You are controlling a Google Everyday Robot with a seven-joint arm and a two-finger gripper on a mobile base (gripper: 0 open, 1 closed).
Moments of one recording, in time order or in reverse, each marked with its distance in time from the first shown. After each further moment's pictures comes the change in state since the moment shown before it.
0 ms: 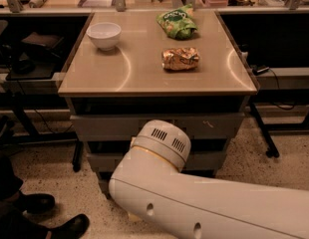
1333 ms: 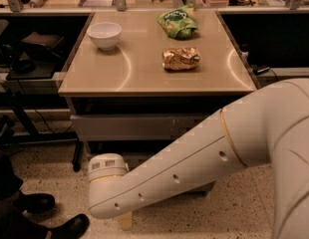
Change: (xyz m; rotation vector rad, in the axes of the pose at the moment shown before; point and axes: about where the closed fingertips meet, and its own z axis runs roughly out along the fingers) arm -0.016 0.052 0.170 -0.122 0.182 -0.136
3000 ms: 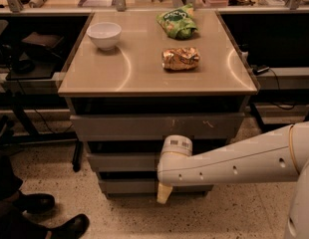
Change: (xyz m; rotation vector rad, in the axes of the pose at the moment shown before) arm 0.144 -0.059 0.084 0.025 -0.064 0.408
